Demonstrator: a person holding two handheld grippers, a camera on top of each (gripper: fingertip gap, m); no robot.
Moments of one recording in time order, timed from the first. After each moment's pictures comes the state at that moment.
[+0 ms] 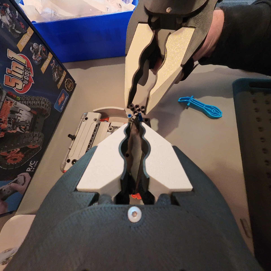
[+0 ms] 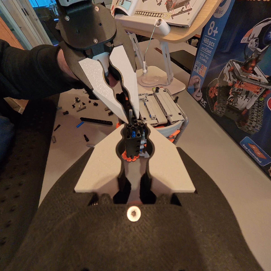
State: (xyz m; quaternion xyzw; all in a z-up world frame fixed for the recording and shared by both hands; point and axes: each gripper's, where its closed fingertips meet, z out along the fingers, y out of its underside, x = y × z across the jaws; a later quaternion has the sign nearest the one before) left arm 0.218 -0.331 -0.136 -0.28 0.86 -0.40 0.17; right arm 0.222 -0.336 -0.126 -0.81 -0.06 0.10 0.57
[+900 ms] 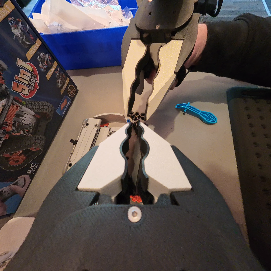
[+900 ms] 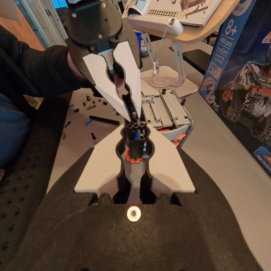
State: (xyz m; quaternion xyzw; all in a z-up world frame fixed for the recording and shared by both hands) left arm 0.216 -0.333 -0.126 -0.28 0.85 -0.42 0.18; right arm 0.216 -0.332 -0.124 -0.81 -0.09 0.14 0.57
